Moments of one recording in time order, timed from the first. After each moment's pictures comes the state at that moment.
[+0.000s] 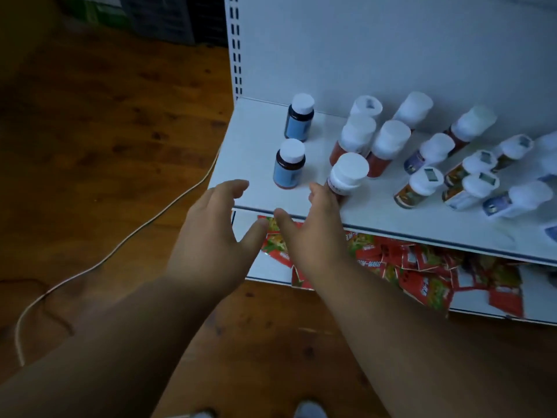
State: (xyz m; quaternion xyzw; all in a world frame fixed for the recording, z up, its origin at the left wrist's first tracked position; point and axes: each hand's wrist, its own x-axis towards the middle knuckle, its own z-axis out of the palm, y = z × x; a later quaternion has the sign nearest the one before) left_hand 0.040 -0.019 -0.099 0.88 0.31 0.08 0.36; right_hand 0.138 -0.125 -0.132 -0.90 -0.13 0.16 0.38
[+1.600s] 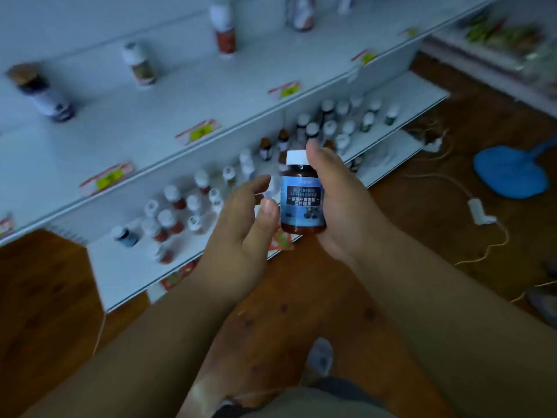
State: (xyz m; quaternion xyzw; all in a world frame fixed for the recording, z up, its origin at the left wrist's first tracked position) left_hand 0.026 -0.362 0.319 0.82 -0.13 -0.05 0.55; right_hand 0.048 -0.517 0.346 -0.57 0.13 0.05 0.81
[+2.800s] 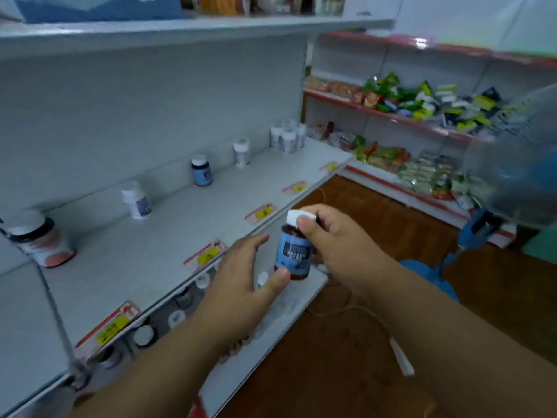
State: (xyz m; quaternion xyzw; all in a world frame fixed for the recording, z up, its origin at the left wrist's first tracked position) left_hand 0.425 -0.931 0.364 0.87 -0.26 -0.06 0.42; right_hand 0.392 -1.115 0.421 -0.83 0.09 -0.07 0.54
